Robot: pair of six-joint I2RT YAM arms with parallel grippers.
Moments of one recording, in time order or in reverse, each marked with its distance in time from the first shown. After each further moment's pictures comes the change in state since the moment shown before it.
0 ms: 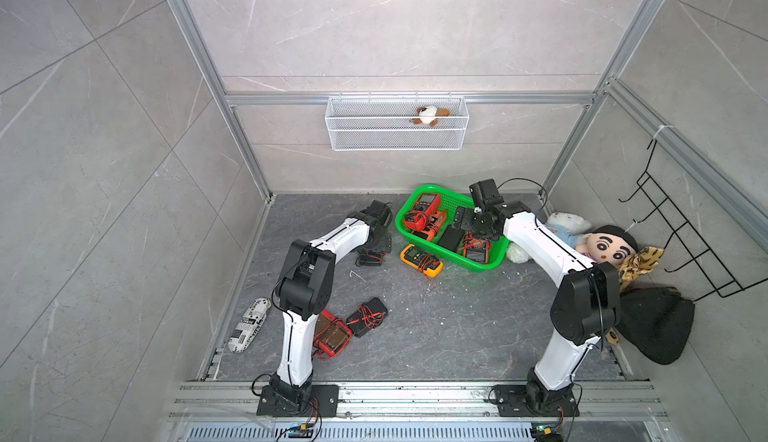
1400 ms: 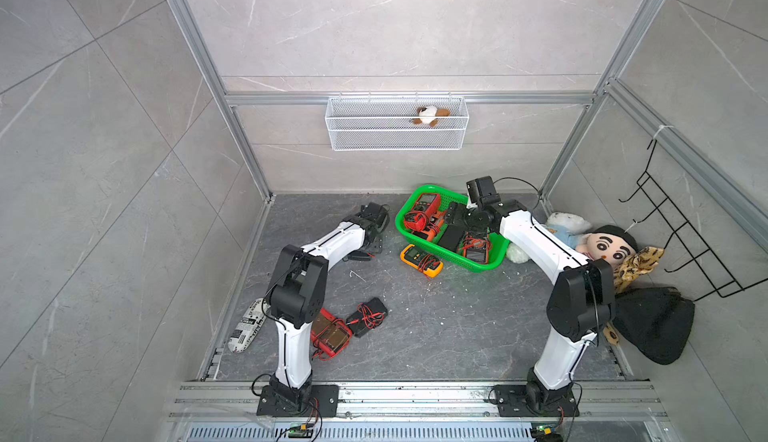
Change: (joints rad) left arm -0.005 -0.148 -0.110 0.074 -0.169 0.012; right arm 0.010 0.032 0.027 0.122 -0.230 0.056
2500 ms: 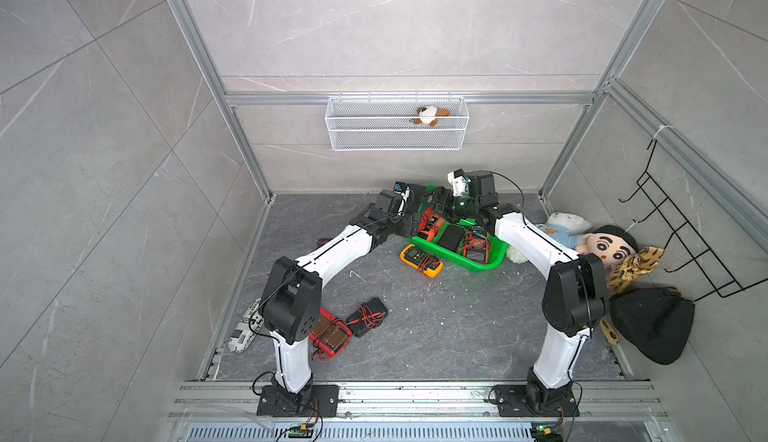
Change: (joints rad) left arm -0.114 -0.067 0.007 0.394 0.414 0.129; right arm 0.002 0.051 -0.032 0.422 -0.472 0.153
